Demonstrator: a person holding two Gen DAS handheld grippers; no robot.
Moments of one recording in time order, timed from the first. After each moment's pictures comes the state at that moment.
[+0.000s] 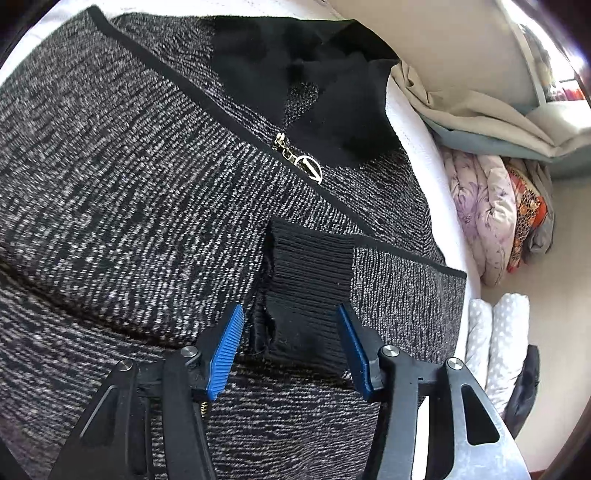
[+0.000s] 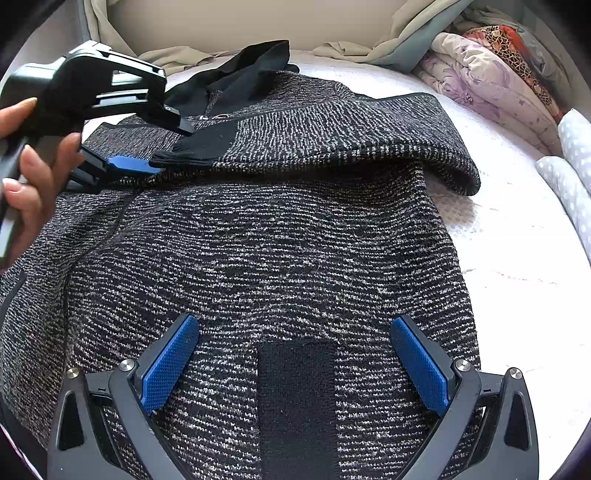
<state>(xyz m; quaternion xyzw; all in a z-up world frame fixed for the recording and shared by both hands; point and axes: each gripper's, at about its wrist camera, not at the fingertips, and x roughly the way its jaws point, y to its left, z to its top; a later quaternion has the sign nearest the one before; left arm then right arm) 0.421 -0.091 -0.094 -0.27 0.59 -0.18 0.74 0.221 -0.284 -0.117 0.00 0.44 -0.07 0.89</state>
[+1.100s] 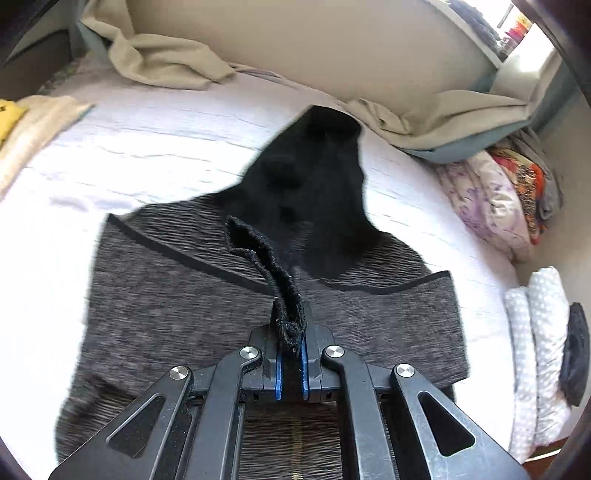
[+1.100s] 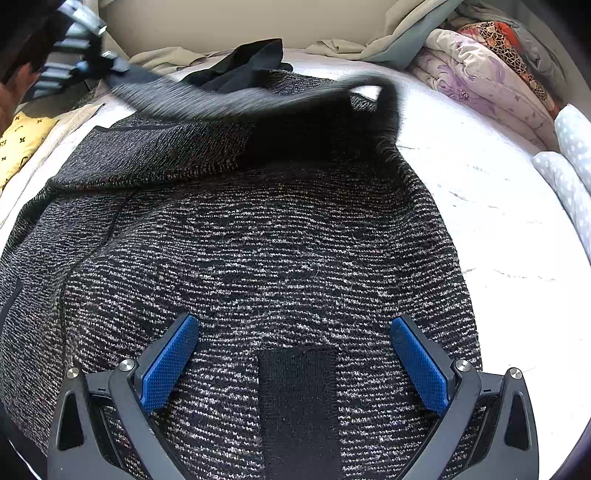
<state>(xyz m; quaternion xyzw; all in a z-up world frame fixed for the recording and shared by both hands) 0.462 -0.064 0.018 -0.09 0.49 -0.15 0.85 0.227 -0.284 -0.116 0.01 0.44 -0.08 0.89</state>
